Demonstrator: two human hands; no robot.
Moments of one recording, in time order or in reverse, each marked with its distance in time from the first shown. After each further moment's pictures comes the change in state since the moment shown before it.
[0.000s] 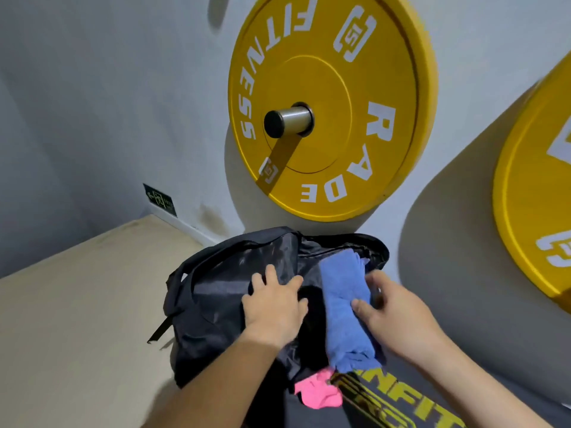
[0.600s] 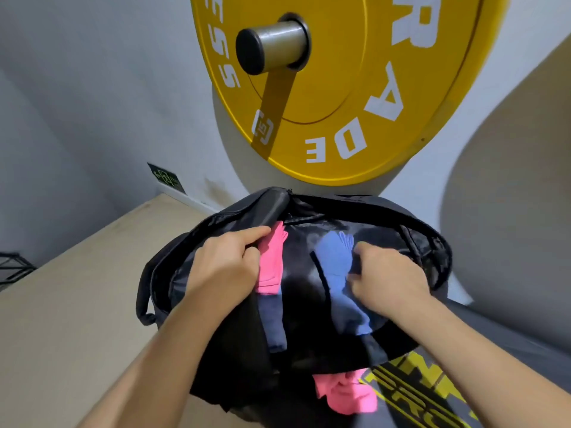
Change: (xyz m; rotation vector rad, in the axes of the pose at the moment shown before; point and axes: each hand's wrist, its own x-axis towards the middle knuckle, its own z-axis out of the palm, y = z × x) left_hand 0.032 -0.050 -0.044 -0.344 0.204 -0.077; right_hand 0.092 0.022 0.073 -0.319 -0.103 0.040
